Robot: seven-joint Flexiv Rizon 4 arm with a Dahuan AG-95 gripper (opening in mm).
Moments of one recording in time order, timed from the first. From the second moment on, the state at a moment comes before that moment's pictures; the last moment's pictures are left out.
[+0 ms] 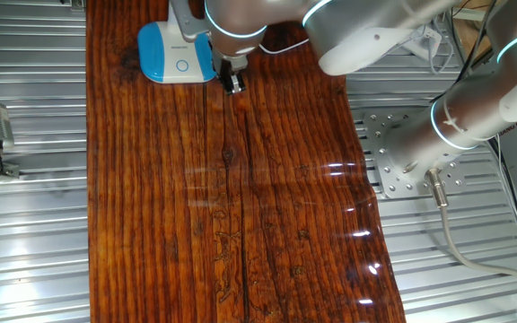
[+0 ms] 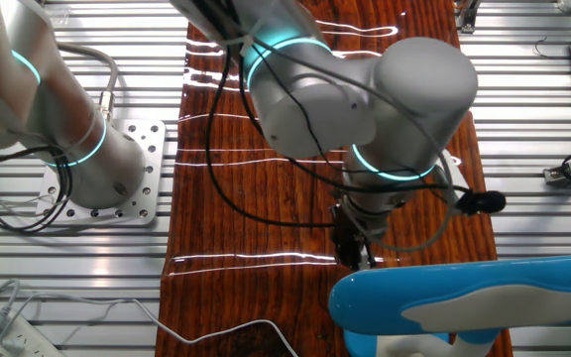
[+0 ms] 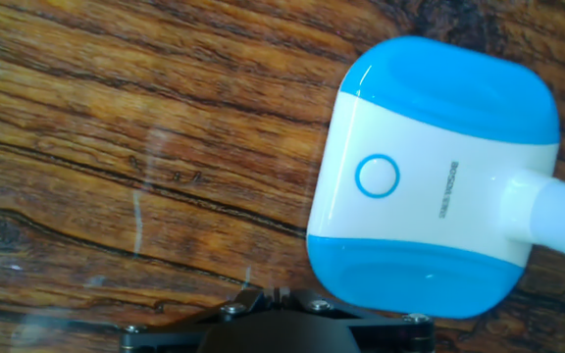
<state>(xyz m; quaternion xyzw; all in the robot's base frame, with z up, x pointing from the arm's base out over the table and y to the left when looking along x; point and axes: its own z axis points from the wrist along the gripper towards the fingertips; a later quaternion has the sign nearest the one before) 0.458 -0.179 0.040 0.13 -0.98 0.10 0.06</state>
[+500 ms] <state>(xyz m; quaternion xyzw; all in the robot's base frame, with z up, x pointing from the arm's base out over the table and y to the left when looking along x) 0.465 -0.180 0.046 0.15 -0.98 0.10 0.07</state>
